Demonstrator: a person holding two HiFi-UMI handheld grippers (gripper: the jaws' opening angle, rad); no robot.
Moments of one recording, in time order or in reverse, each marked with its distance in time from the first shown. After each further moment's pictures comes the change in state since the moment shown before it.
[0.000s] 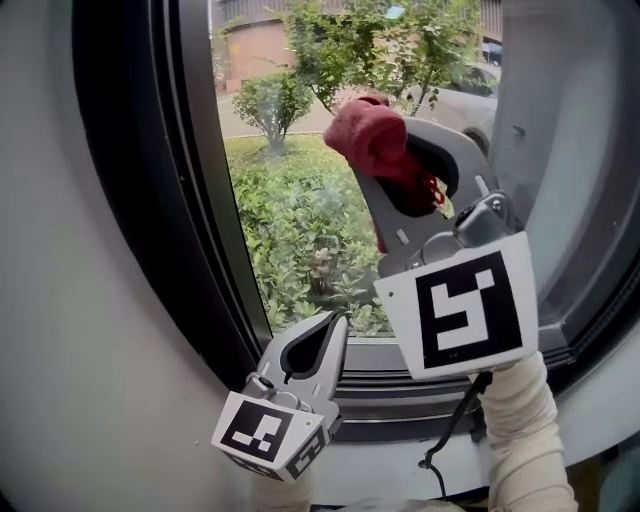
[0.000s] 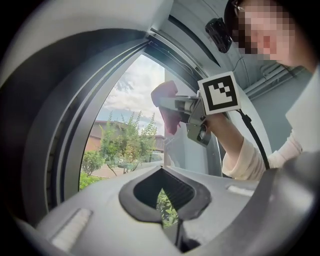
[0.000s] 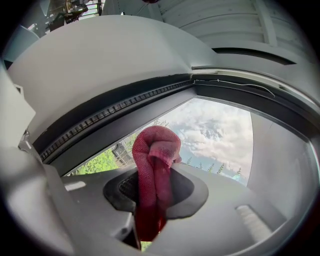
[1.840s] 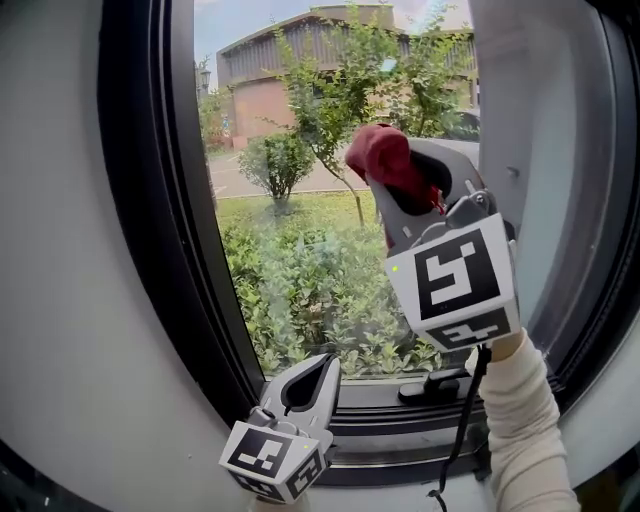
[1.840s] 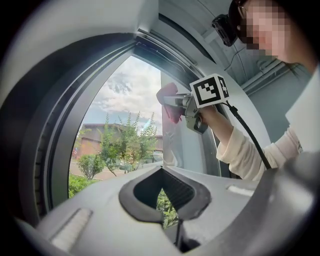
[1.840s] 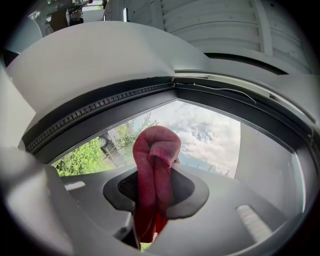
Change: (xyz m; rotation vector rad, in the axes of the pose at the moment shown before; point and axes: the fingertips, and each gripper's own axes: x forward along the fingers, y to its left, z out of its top) left arm 0.007 -0.039 0.013 0.045 0.004 0.015; right arm -0.022 -0.093 -0.005 -0.018 0.015 -0.112
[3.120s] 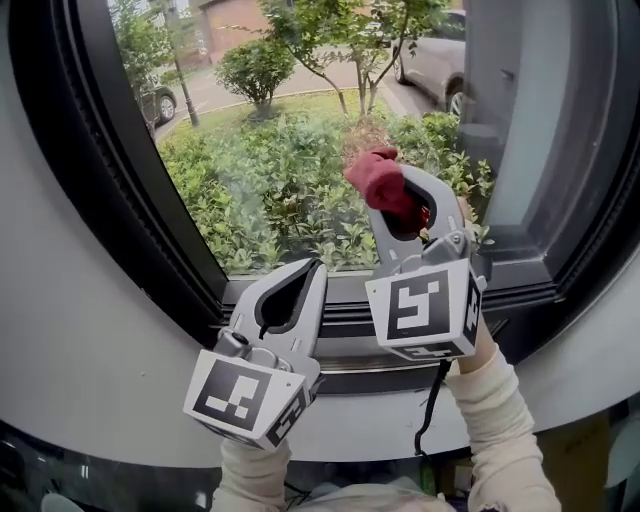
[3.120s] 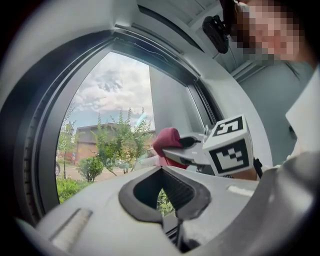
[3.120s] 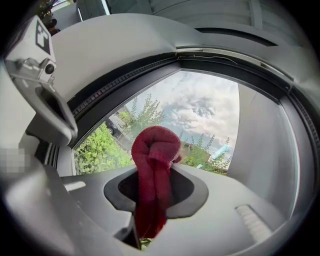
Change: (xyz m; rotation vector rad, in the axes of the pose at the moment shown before) left arm 0.008 -0.060 0.001 0.121 0.080 -0.030; right arm -0.106 0.091 -0.143 0.155 0.260 0.053
